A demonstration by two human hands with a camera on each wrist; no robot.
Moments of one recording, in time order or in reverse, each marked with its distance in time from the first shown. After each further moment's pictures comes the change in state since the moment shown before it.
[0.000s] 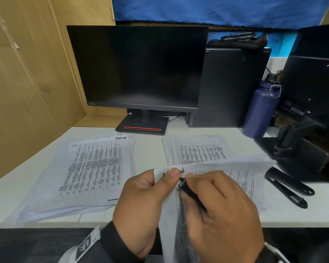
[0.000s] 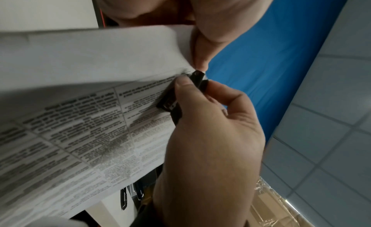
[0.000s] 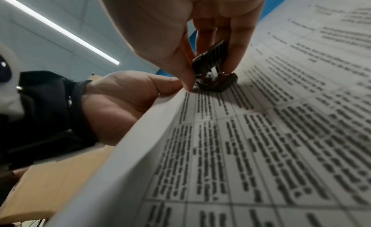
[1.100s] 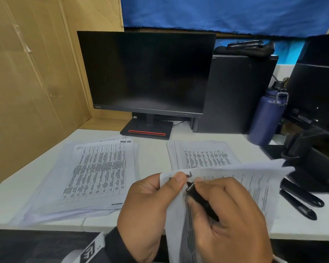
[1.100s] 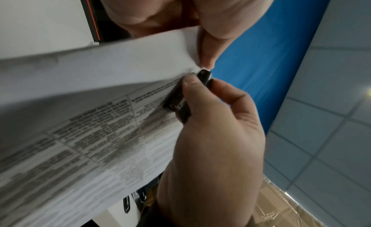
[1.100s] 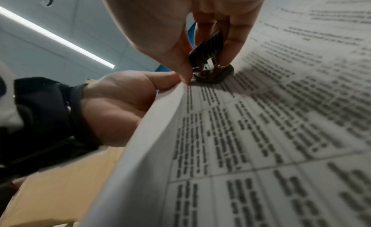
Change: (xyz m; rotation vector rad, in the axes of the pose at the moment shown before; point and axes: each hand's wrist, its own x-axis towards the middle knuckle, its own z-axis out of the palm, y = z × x) left_hand -0.003 0.008 0.000 -0.013 -0.009 -0.021; right_hand 0.002 -0.003 0.002 0.072 0.092 0.023
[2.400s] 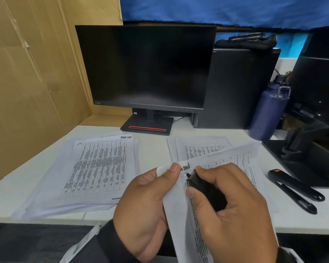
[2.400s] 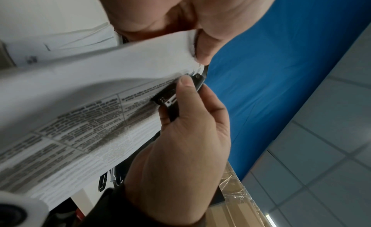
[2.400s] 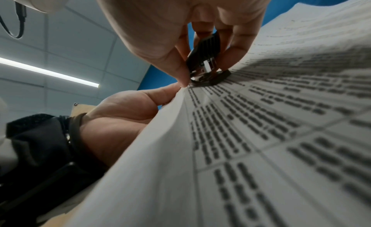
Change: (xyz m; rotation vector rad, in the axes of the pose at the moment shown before) left_hand -0.002 0.005 0.002 -0.160 -0.079 -0.086; right_hand 0.005 0.004 -0.008 0.171 -0.115 0.128
